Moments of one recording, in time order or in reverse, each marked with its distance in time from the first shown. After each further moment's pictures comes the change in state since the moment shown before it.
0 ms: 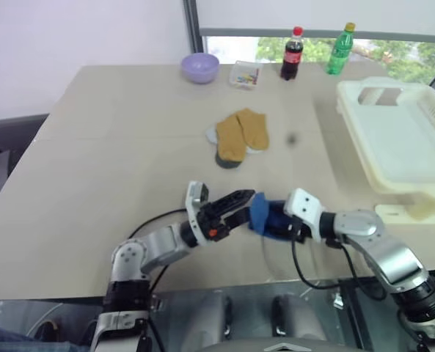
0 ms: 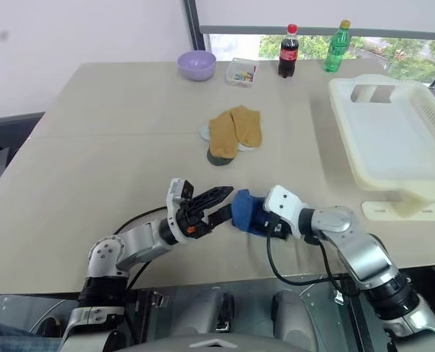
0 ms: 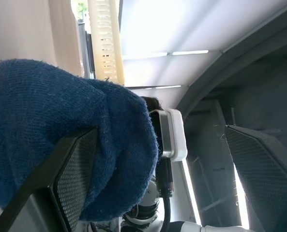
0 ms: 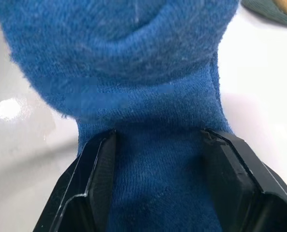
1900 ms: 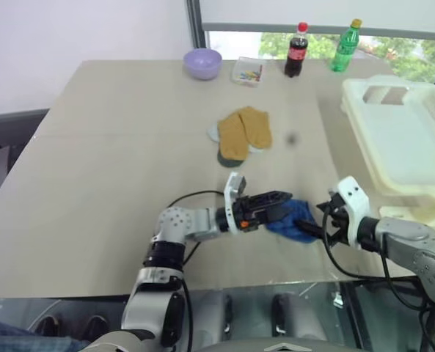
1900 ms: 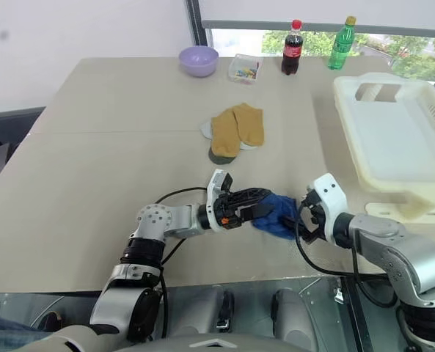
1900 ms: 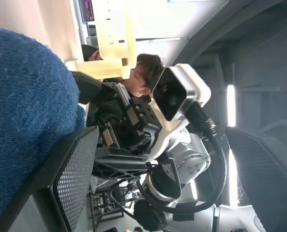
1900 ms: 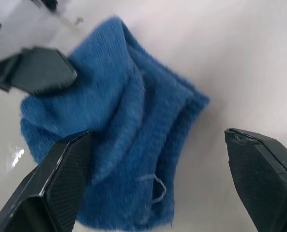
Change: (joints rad) left arm -0.263 -0.160 -0.034 0.258 0.566 0.121 -0.408; right arm 0.089 0.018 -0.353 -0.221 0.472 0.649 -0.379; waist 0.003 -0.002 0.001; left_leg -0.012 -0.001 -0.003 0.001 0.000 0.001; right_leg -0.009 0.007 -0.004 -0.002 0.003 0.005
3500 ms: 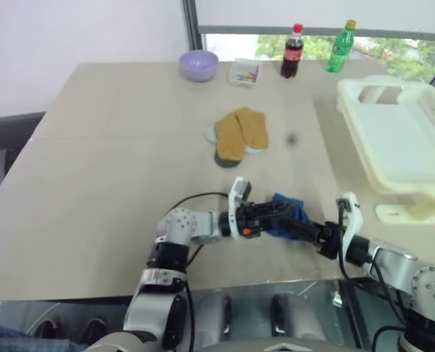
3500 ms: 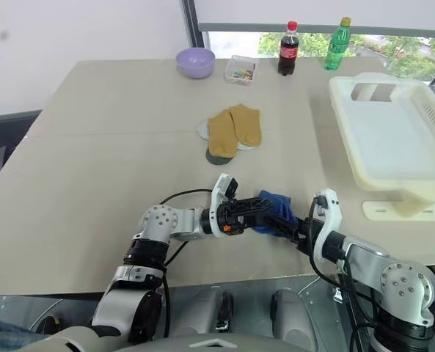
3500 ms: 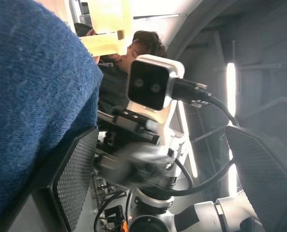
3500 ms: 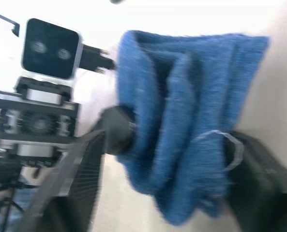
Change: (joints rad) left arm 0.007 -0.018 -0.043 -0.028 0.167 0.015 -0.154; right arm 0.096 0.371 -0.299 0.094 0.476 0.191 -0.269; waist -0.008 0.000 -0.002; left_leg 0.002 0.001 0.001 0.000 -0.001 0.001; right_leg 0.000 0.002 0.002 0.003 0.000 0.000
